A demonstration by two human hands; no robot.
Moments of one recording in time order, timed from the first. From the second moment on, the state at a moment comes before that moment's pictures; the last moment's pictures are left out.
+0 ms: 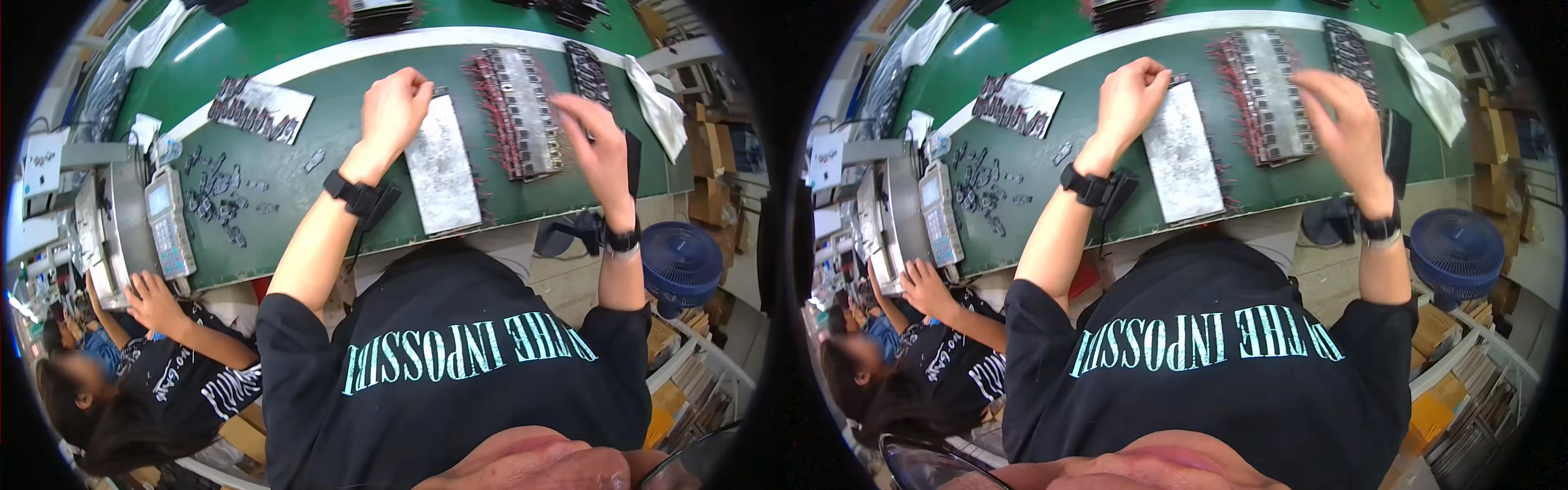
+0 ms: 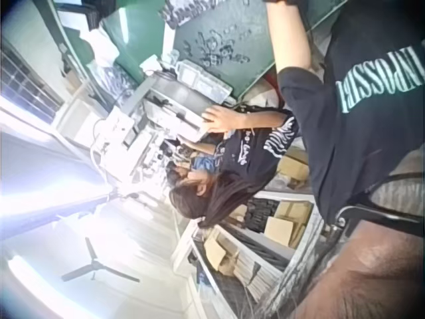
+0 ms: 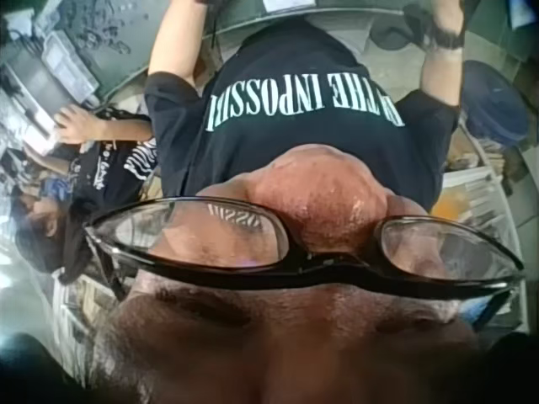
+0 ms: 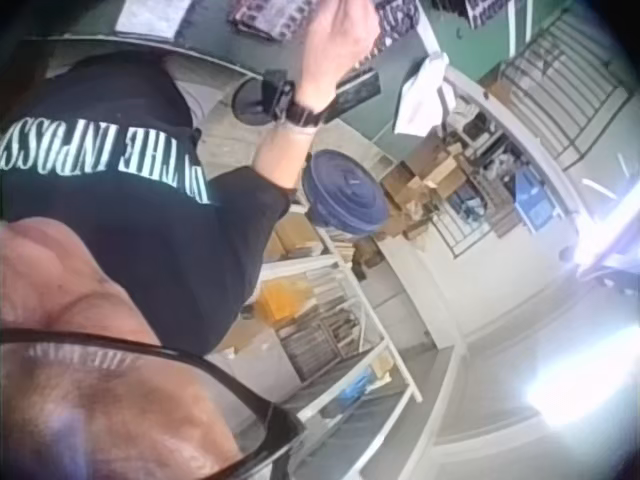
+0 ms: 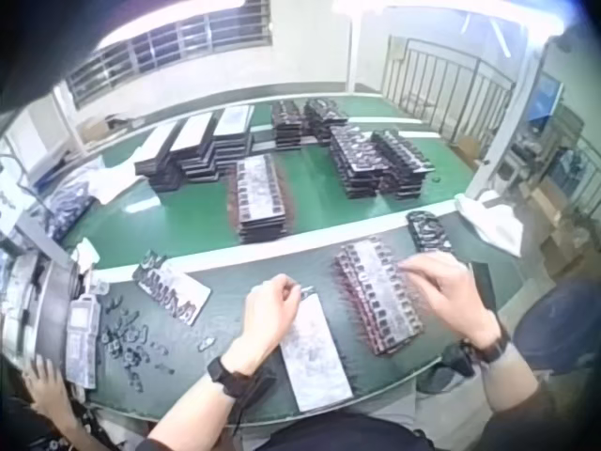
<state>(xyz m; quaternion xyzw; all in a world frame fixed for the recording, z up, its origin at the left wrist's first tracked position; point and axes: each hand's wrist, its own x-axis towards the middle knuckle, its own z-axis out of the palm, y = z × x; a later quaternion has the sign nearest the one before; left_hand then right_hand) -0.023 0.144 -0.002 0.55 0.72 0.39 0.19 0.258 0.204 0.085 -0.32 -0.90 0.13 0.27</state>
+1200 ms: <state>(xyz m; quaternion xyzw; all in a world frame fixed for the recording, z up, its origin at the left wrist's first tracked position) -0.075 0.003 0.033 0.50 0.75 0.40 0.15 0.213 0.194 0.076 -0.24 -0.59 0.71 0.30</state>
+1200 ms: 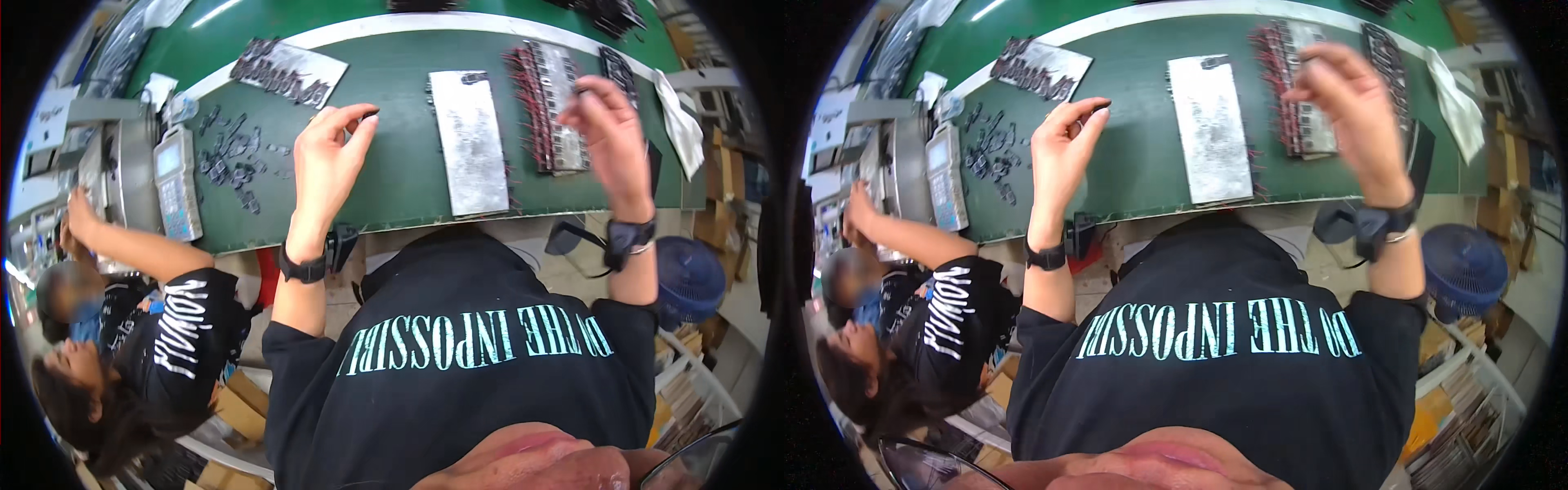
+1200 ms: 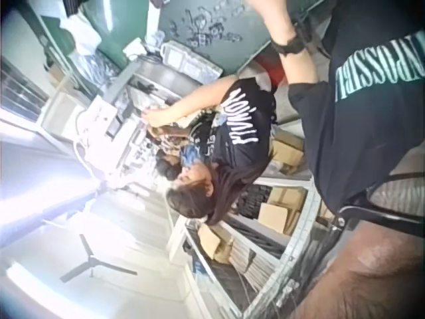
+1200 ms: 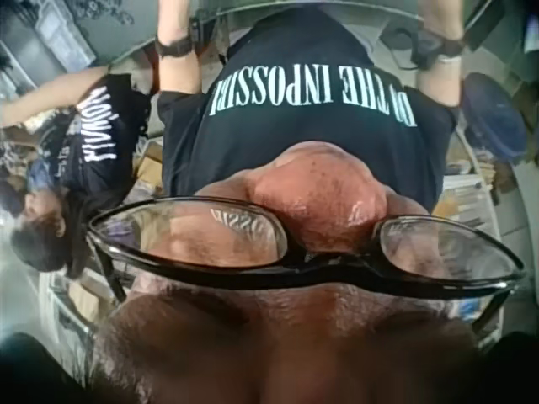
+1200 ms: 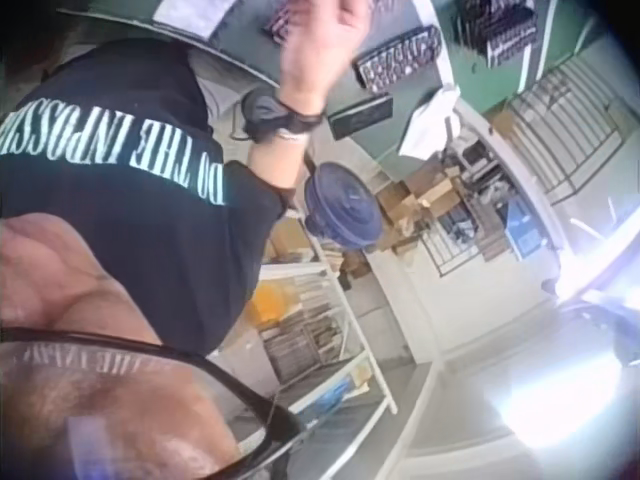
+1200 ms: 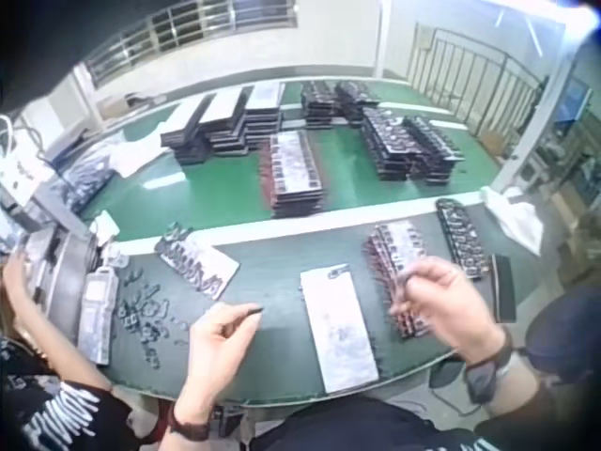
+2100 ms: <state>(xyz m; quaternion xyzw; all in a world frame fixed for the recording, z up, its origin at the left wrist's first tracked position) -0.005 0.011 0.012 0.18 0.51 0.64 0.54 0.147 0.102 0.026 -0.34 -0.57 0.70 0.28</state>
